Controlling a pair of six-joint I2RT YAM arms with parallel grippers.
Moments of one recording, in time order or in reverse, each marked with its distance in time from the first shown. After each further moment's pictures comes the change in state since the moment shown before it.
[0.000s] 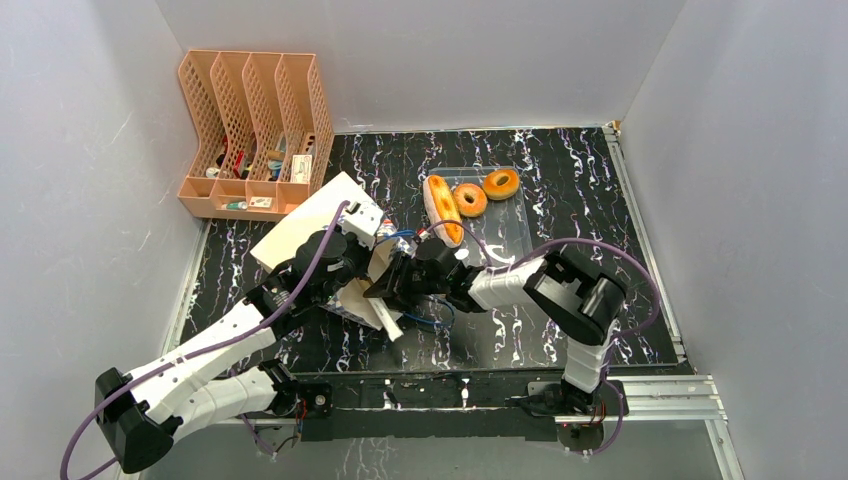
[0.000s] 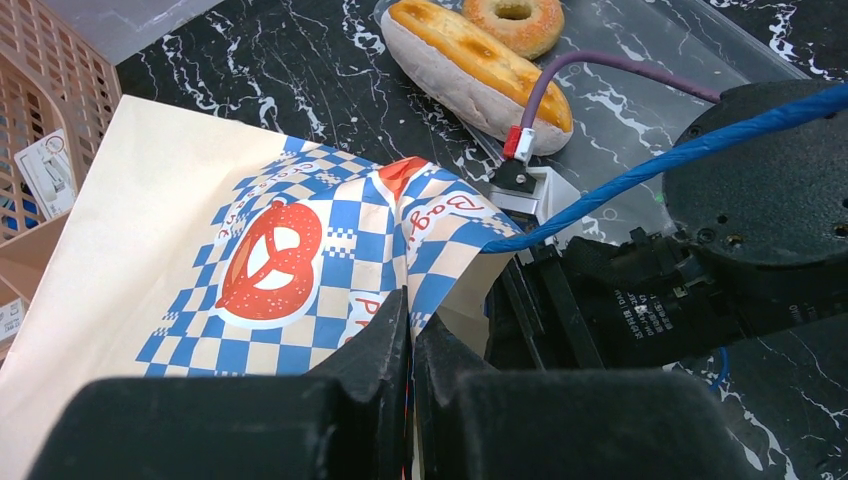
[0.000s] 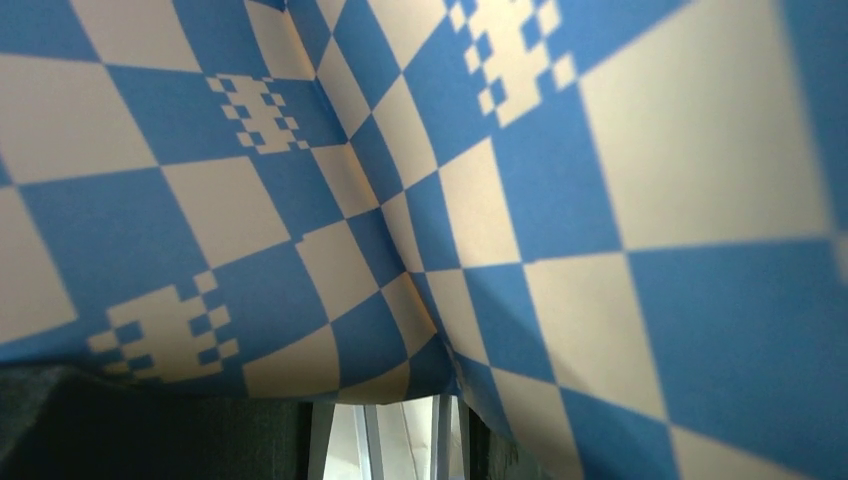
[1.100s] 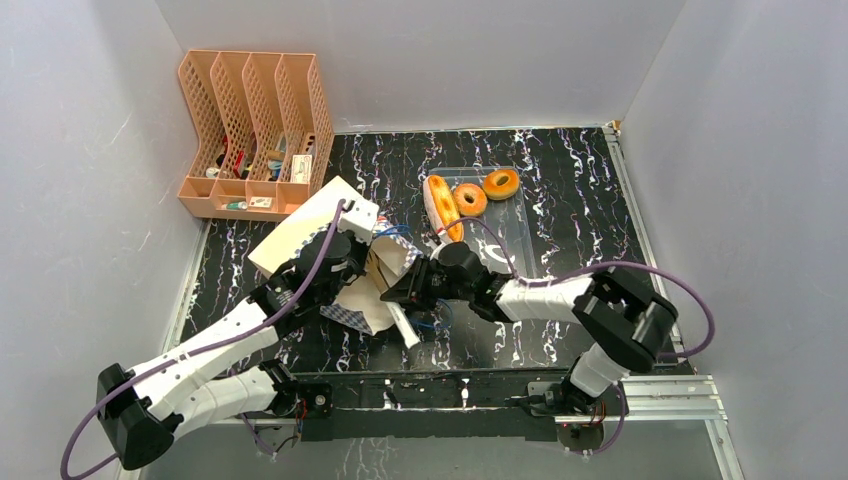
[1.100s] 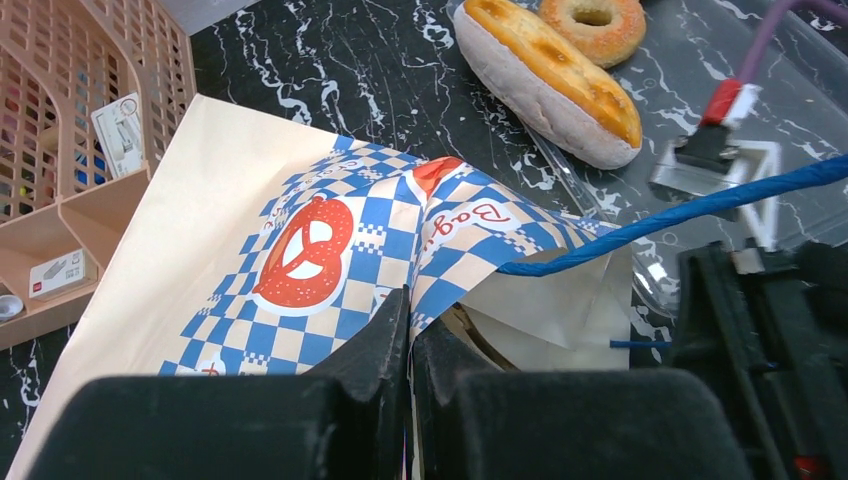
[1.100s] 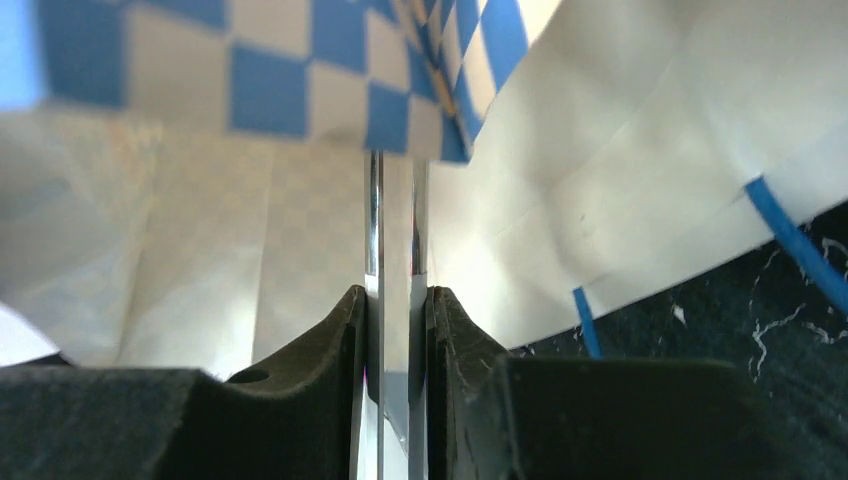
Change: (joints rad) left arm -0.007 0.014 0.000 0.005 -0.163 -0.023; right arm -0.004 -0.224 -0.140 -0.037 0.032 -0.071
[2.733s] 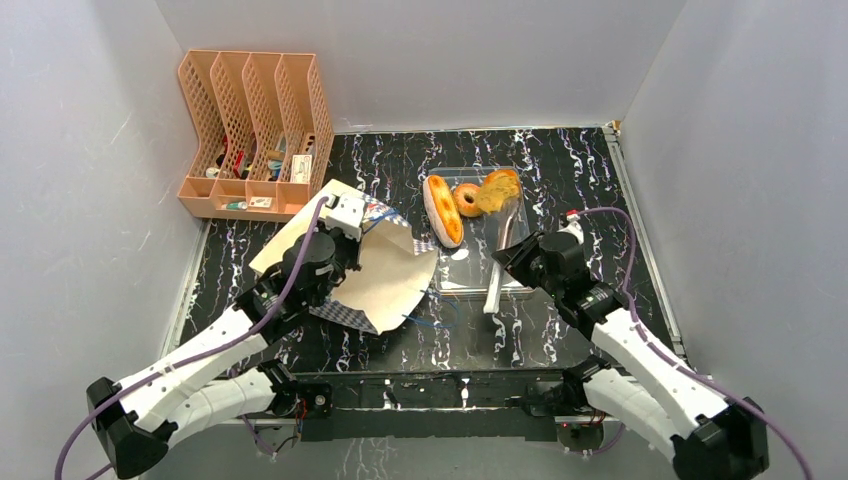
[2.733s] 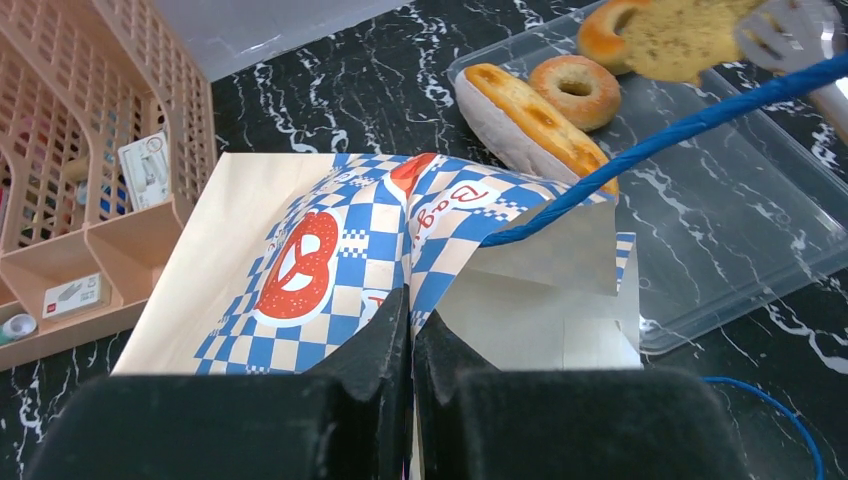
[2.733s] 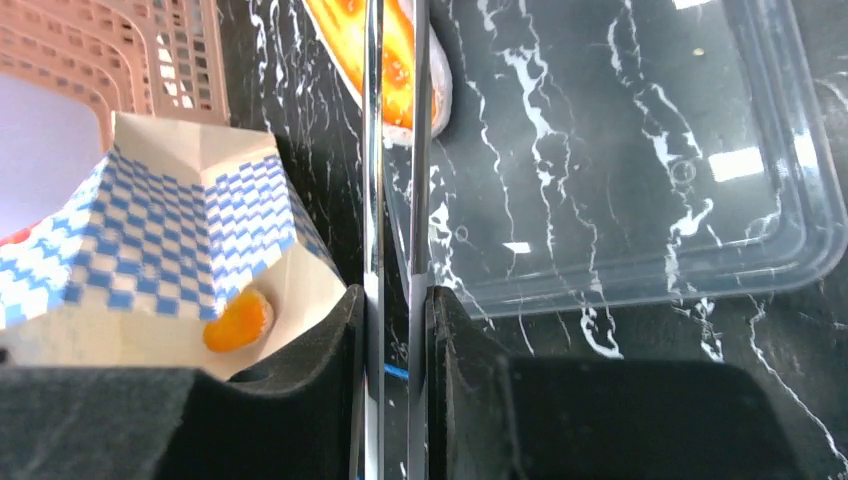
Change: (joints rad) left arm -0.006 -0.052 0.032 0.019 -0.038 -0.018; right arm -0.402 -0.775 -0.119 -0.755 0.464 -0.300
